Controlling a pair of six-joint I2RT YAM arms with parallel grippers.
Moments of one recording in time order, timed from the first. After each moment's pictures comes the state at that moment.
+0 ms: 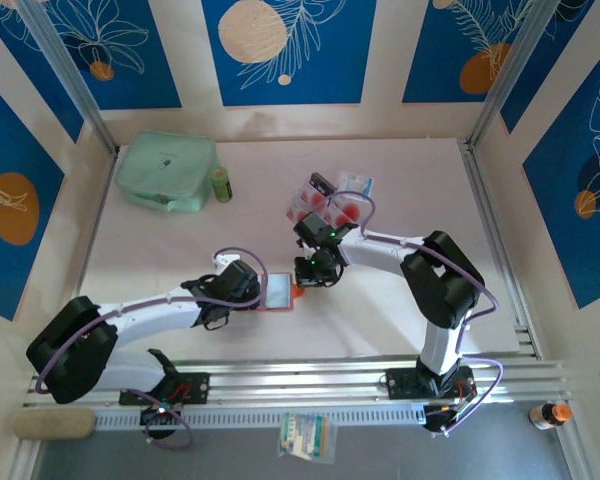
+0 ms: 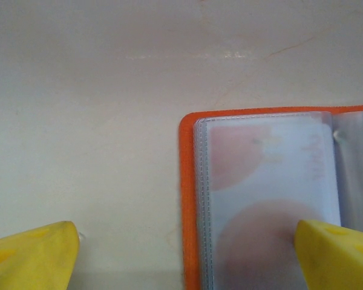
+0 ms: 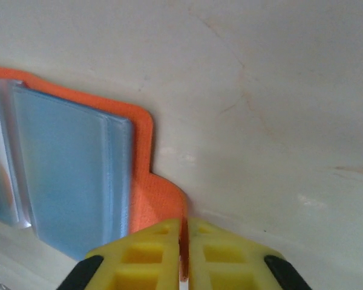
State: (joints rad) left arm -0.79 1.30 0.53 -0.33 -0.36 -0.70; right arm 0.74 1.81 1.12 -0.60 -0.26 0.61
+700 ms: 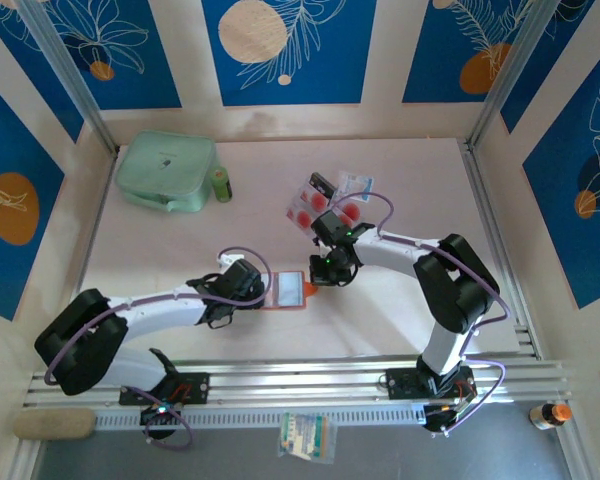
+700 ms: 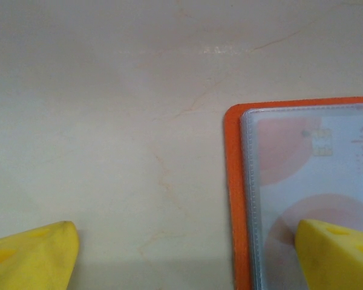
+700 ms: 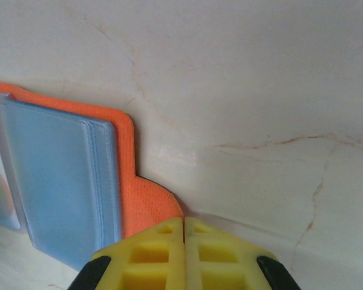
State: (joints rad) left arm -0.79 1.35 0.54 -0.28 -0.33 -0.70; right arm 0.66 1.74 1.04 -0.59 -0.26 0.59
